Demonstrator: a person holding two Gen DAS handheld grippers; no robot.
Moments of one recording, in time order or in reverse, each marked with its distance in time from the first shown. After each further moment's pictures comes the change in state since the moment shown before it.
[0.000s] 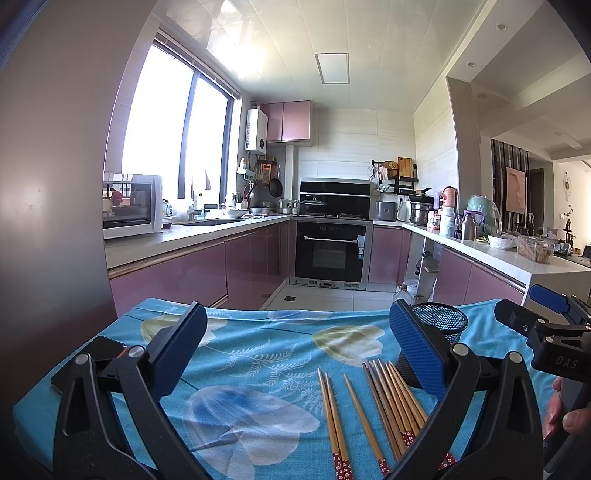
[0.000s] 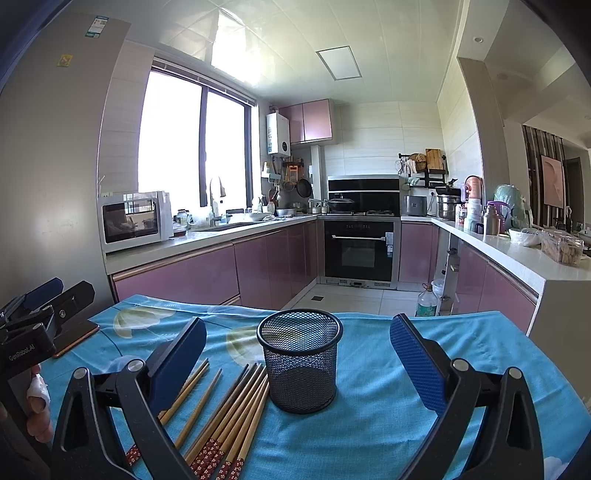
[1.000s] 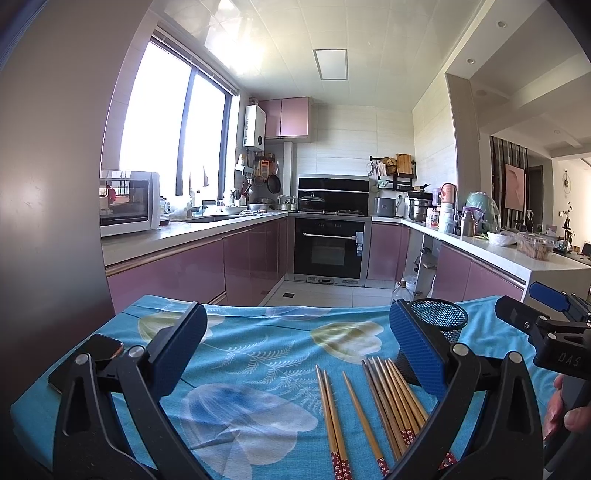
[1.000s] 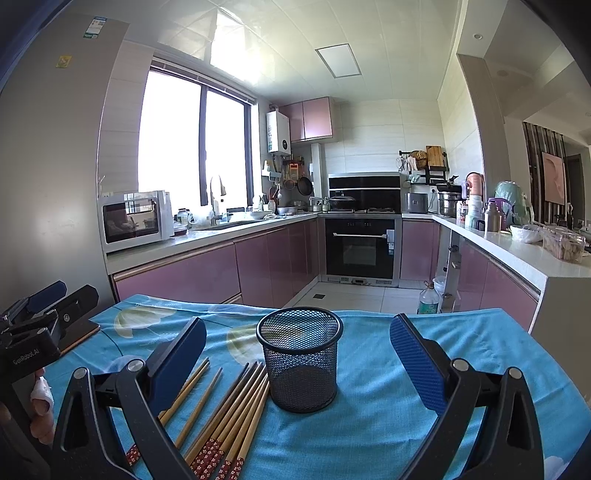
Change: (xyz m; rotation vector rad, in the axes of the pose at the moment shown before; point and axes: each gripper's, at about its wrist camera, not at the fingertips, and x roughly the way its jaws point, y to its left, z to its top) left arm 0.004 -0.002 -0.005 0.002 0.017 -0.011; right arm 0.001 0.001 -0.002 0.005 0.005 0.006
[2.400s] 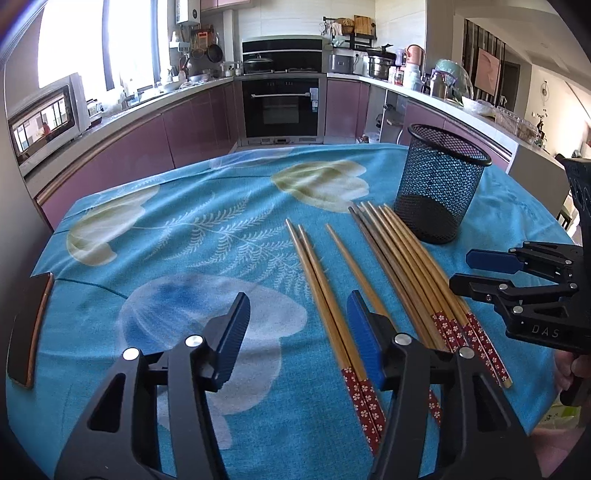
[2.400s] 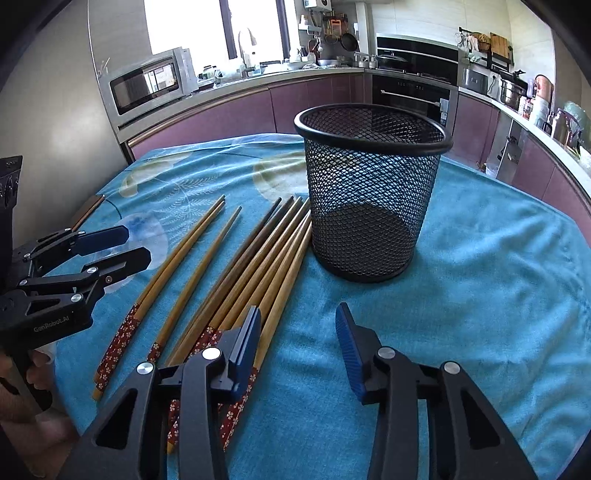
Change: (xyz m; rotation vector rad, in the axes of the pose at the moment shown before) left arm 0.113 0.002 -0.079 0.125 0.612 -0.191; right arm 0.090 0.021 -0.071 -0.036 0.639 0.161
